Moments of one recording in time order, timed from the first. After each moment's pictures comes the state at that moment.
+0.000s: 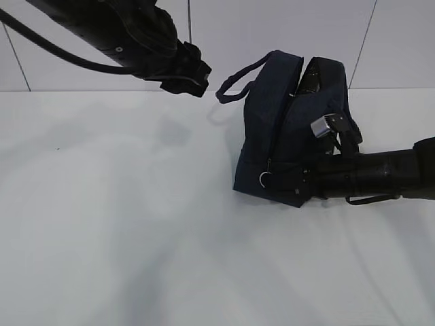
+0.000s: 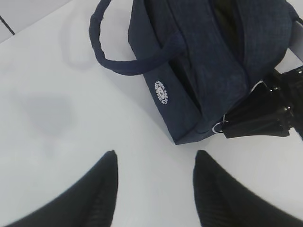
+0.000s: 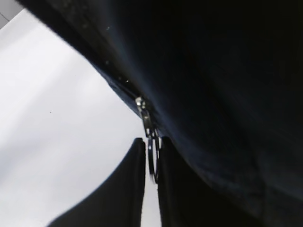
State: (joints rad) left arm -0.61 1.72 -1.44 -0.10 0.59 0.11; right arm 0.05 2.11 -0.98 1.81 0.96 -2.16
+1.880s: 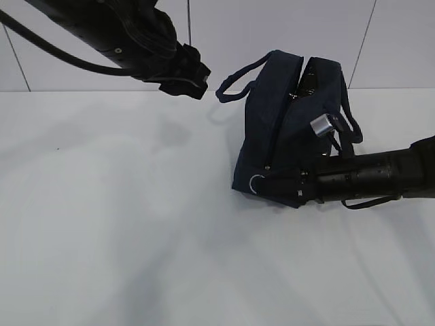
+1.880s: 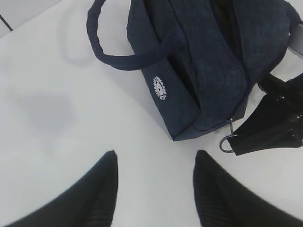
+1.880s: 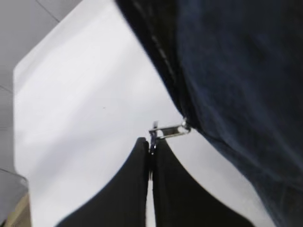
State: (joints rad) left arm -0.61 1.72 -1.44 -0.10 0.60 0.11; right arm 0.05 2.11 -0.98 1.70 1.09 -2.06
